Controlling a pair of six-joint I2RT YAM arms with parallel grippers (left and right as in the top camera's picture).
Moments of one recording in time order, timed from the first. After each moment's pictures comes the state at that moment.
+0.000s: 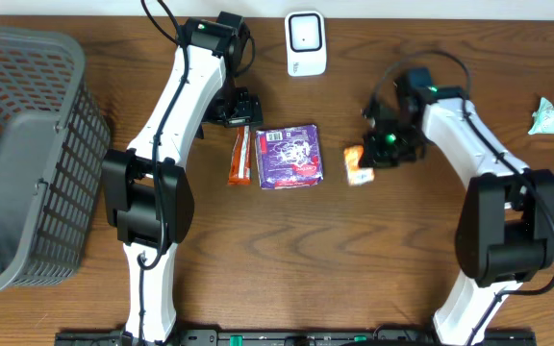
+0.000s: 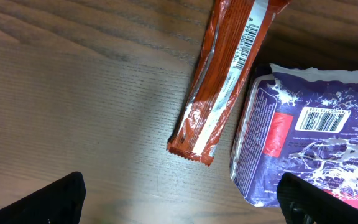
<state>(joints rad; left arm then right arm) -0.28 2.22 2.10 -1.50 0.02 -0.44 0.16 1.97 1.47 -1.00 -0.31 0.00</state>
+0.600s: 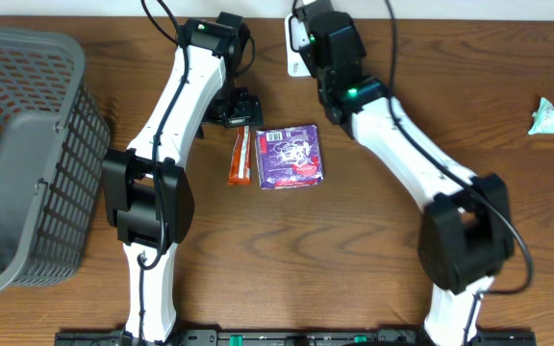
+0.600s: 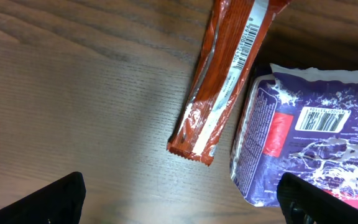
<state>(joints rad) -0.28 2.22 2.10 -1.50 0.02 -0.44 0.47 2.01 1.63 -0.04 0.46 -0.27</state>
